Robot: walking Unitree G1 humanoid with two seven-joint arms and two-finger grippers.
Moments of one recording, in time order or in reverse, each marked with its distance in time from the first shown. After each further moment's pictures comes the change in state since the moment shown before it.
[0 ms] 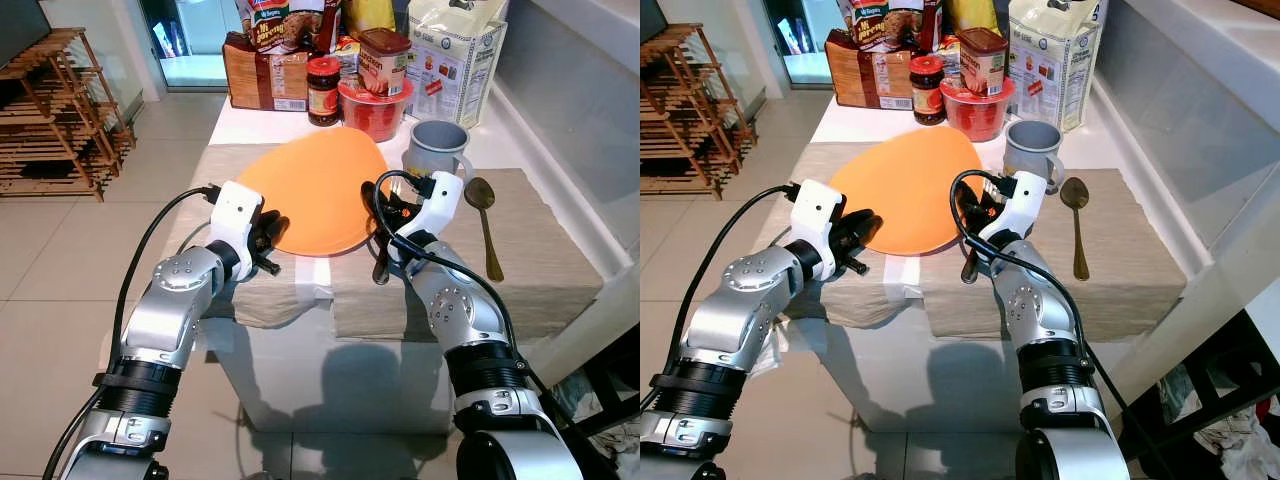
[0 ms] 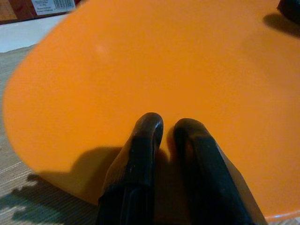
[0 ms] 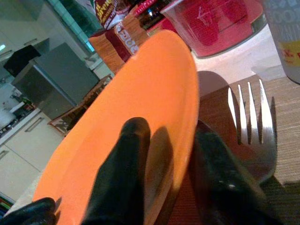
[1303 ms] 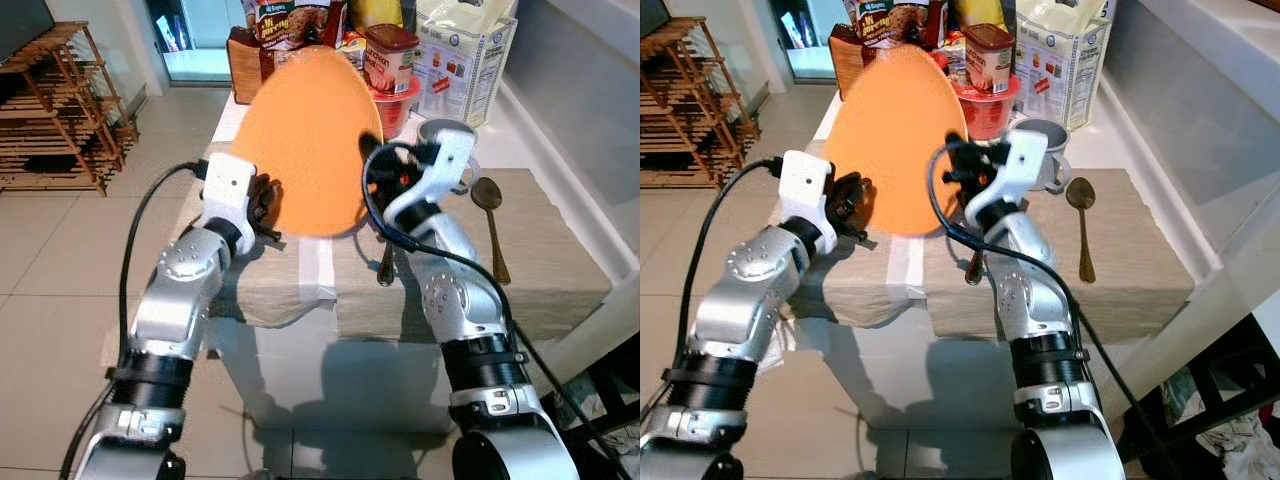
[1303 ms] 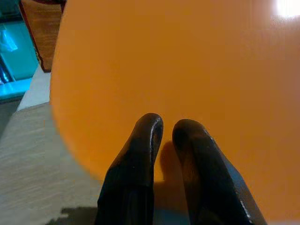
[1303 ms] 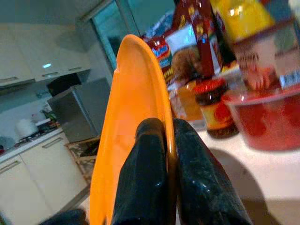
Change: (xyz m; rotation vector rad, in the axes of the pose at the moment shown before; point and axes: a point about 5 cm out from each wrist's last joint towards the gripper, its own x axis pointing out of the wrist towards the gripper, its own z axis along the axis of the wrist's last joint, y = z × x) left arm 0.003 -0.002 0.027 0.004 -0.162 0.167; right arm 0.002 0.041 0.046 -0.211 -0.263 0.168
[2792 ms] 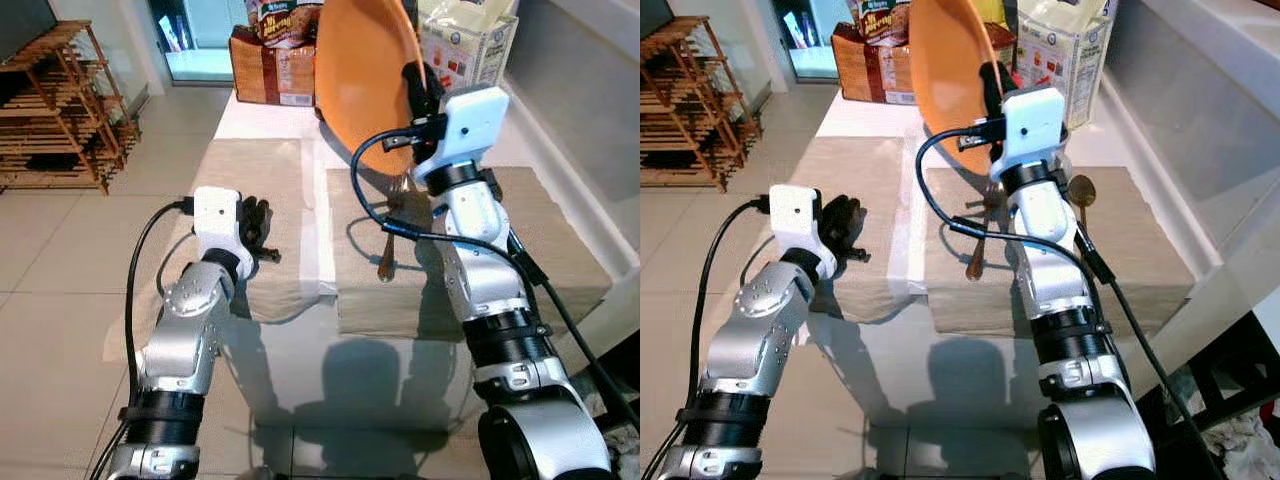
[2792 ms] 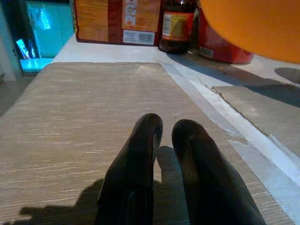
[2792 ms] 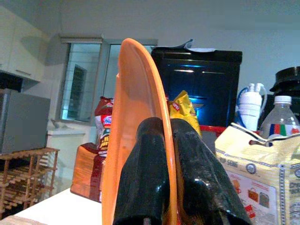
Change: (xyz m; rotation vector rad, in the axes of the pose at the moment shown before) left arm -0.013 -0.004 -0.021 -0.153 -0.036 0.152; right arm 0.008 -0.004 0.047 -0.565 -0.283 -0.071
